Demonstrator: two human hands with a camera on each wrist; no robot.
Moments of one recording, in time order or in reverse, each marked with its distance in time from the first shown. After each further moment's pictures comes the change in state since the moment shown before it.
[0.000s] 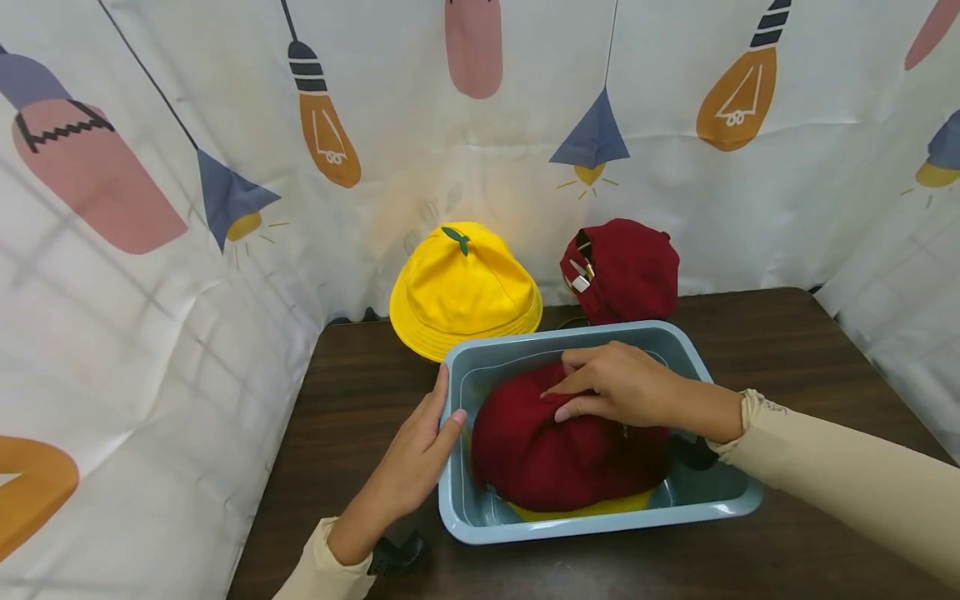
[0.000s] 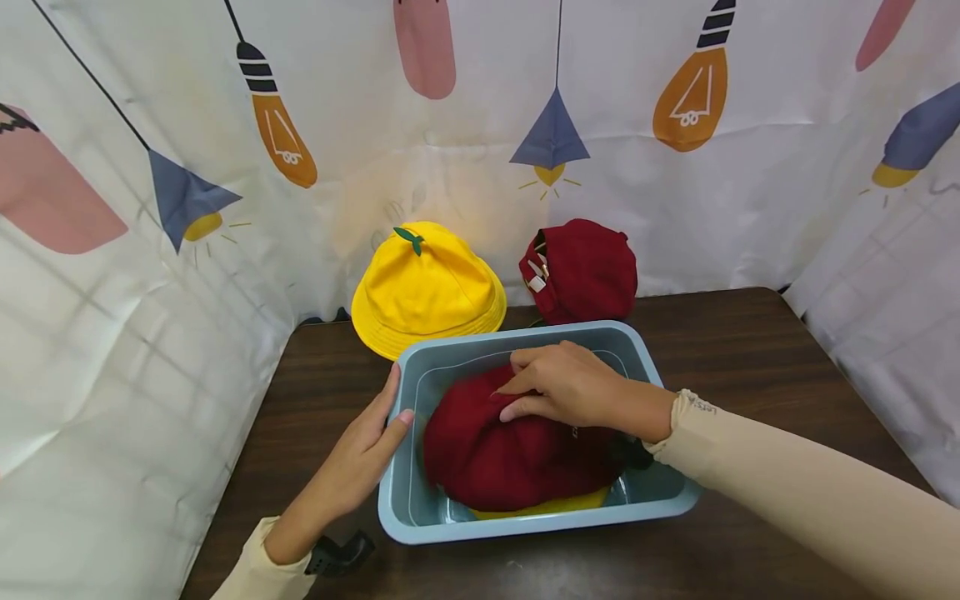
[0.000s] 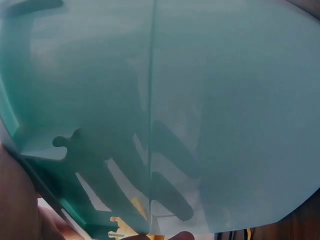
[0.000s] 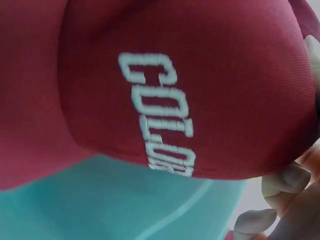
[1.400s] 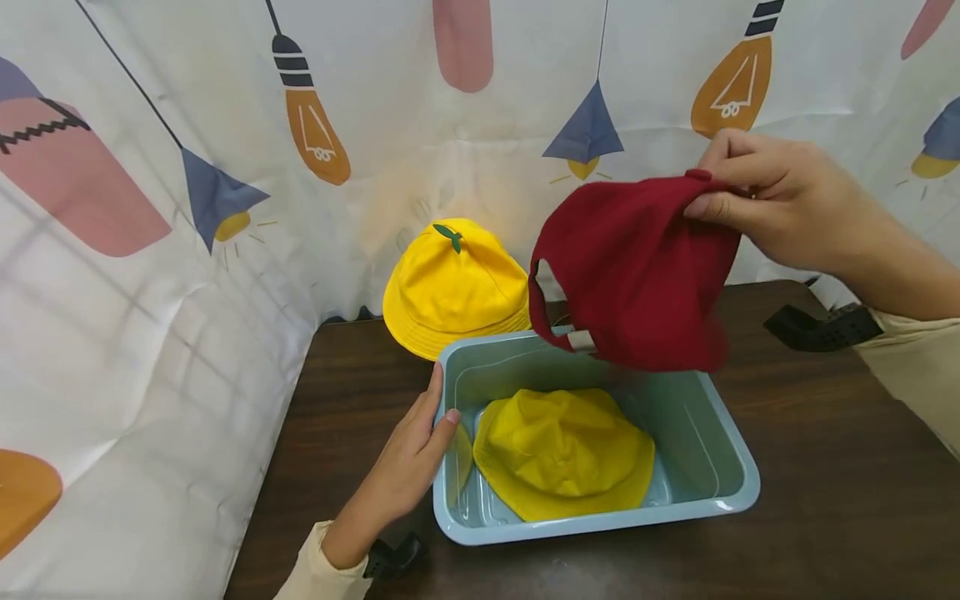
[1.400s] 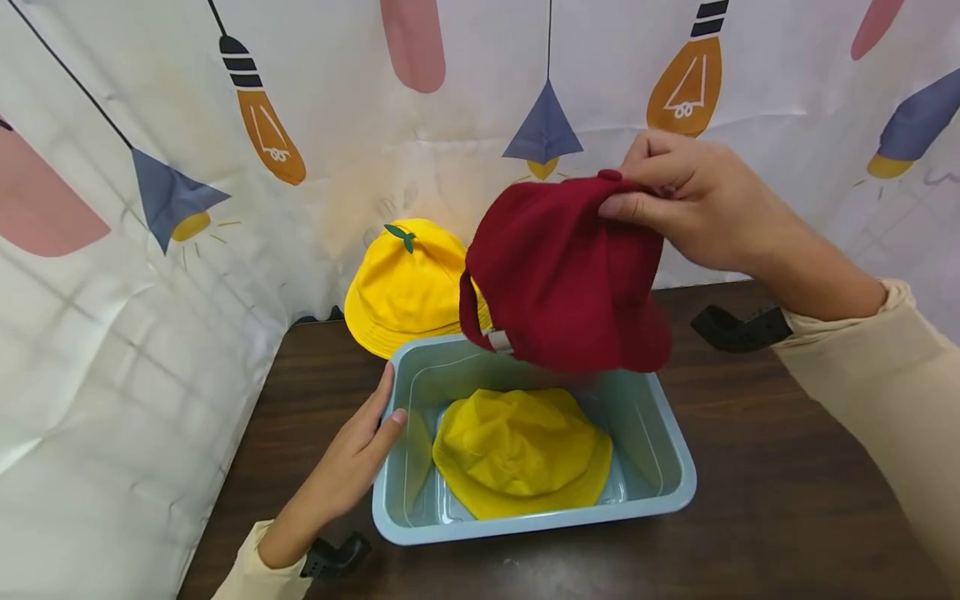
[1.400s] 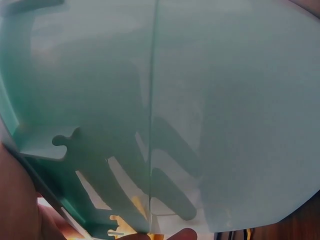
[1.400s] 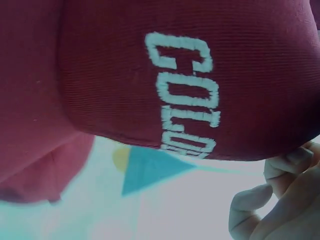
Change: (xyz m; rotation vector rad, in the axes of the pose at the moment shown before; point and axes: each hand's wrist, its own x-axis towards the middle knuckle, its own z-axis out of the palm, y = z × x) left_hand 0.001 -0.004 0.000 0.091 0.046 0.040; right_hand -0.028 0.022 -0.177 0.047 0.493 -0.003
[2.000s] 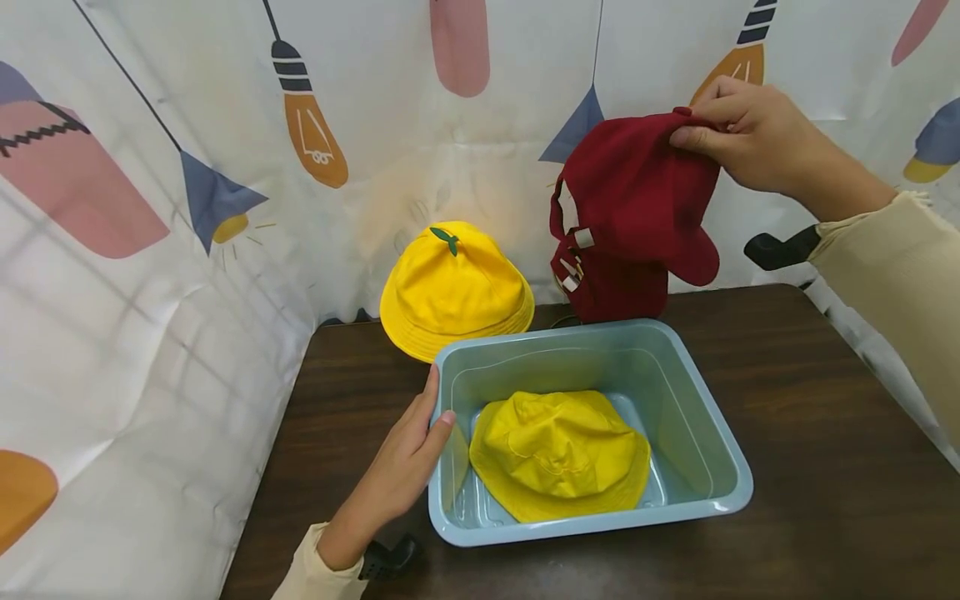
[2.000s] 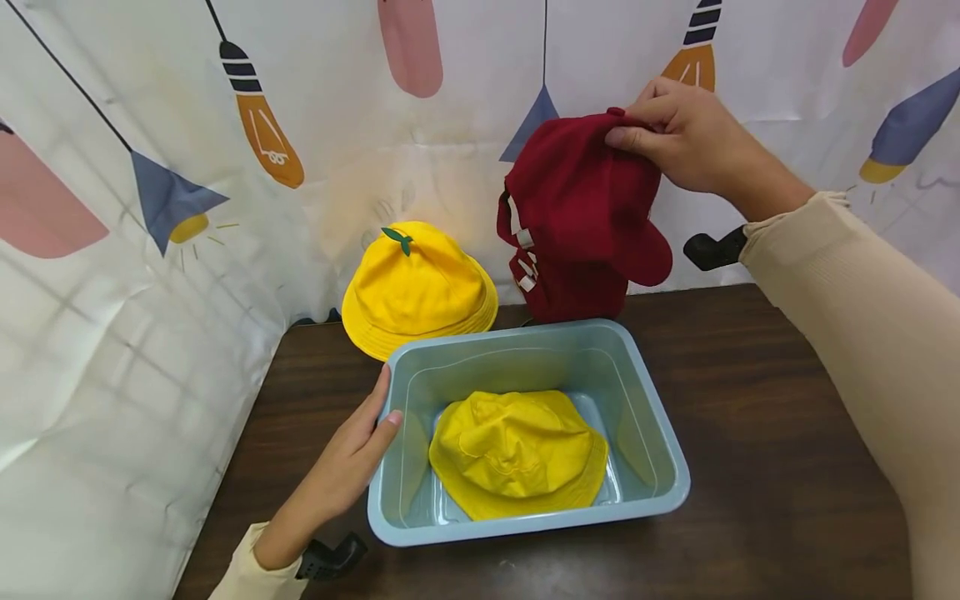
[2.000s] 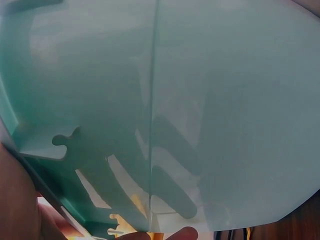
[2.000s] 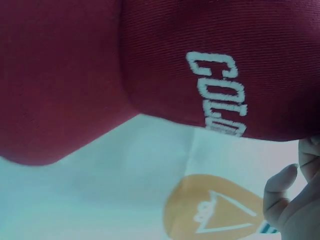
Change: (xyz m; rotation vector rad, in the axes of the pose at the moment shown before) left_hand 0.000 0.001 -0.002 -0.010 -0.015 -0.015; right_hand 0.042 0.077 -0.019 -0.207 -0.019 0.323
